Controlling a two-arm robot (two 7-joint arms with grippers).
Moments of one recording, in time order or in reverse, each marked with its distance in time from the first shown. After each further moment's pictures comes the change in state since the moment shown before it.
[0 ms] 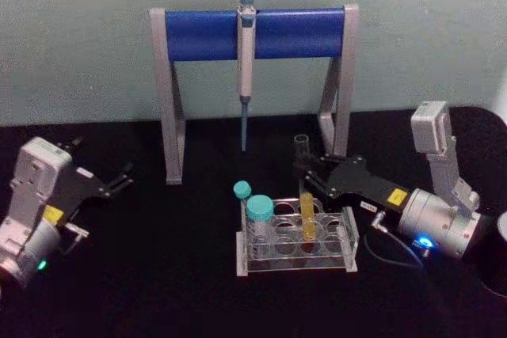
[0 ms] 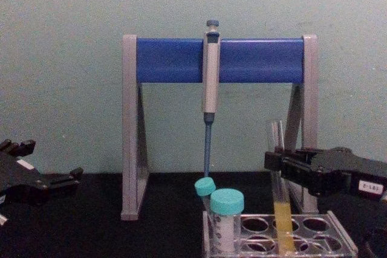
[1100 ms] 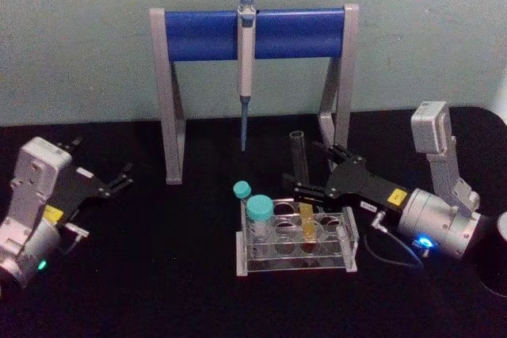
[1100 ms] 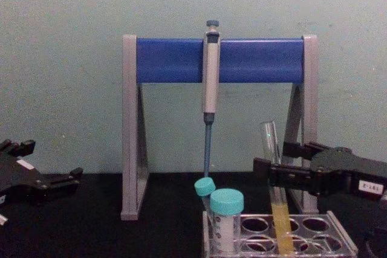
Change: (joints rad) left arm 0.000 0.000 0.000 0.000 0.000 0.000 0.000; right arm 0.000 0.000 0.000 0.000 0.000 0.000 0.000
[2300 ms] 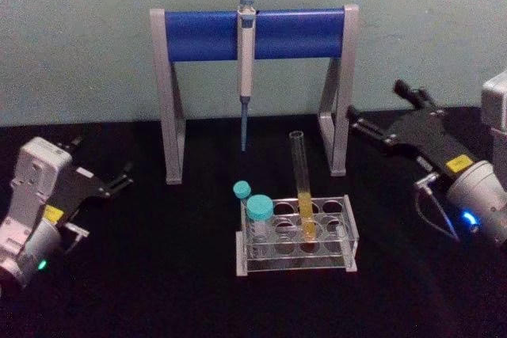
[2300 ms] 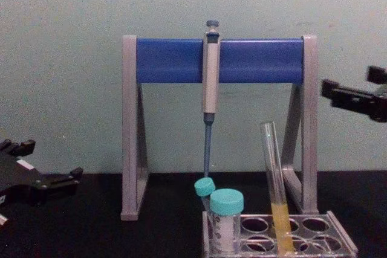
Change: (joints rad) left arm 0.000 0.000 0.000 0.000 0.000 0.000 0.000; right arm -0.190 0.010 0.195 -0.305 -0.164 -0.004 -0.405
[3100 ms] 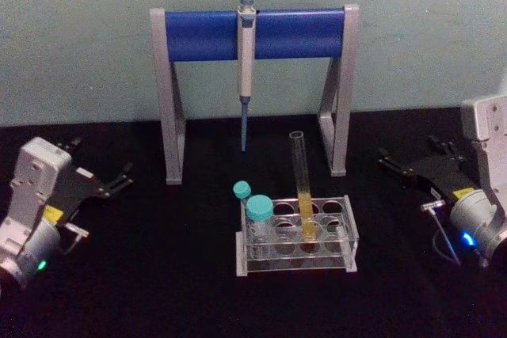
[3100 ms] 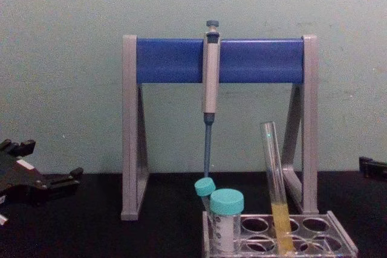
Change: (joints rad) left arm 0.000 0.000 0.000 0.000 0.000 0.000 0.000; right arm -0.026 -0.090 0.057 0.048 -0.085 0.310 -0.187
